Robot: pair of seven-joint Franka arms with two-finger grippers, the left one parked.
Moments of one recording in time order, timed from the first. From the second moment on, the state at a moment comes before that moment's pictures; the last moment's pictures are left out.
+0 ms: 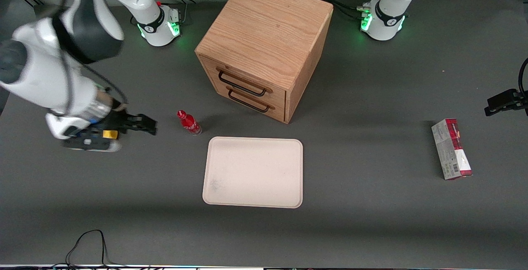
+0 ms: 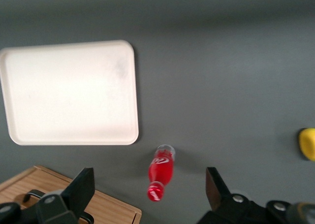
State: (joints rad) arm -0.02 0.25 0.33 -1.60 0.00 1.86 0.39
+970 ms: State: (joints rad) arm 0.04 0.25 0.37 -2.00 -0.07 2.11 0.46
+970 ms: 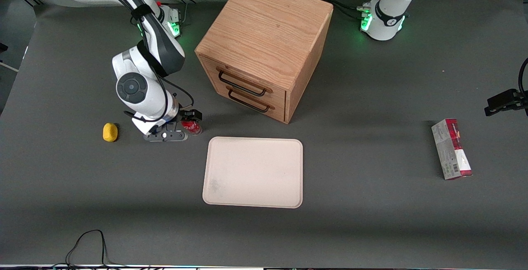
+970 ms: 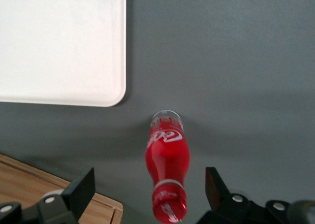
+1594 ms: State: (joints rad) arm 0.04 0.20 0.36 -2.11 -0.07 2.20 0.46
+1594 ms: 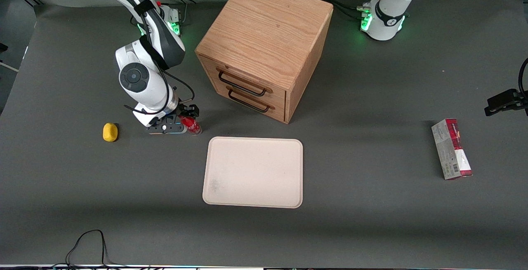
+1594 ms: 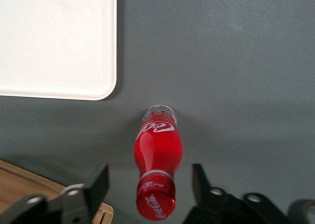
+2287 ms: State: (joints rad) arm 0.03 0.20 0.36 -2.11 -0.07 2.20 0.44
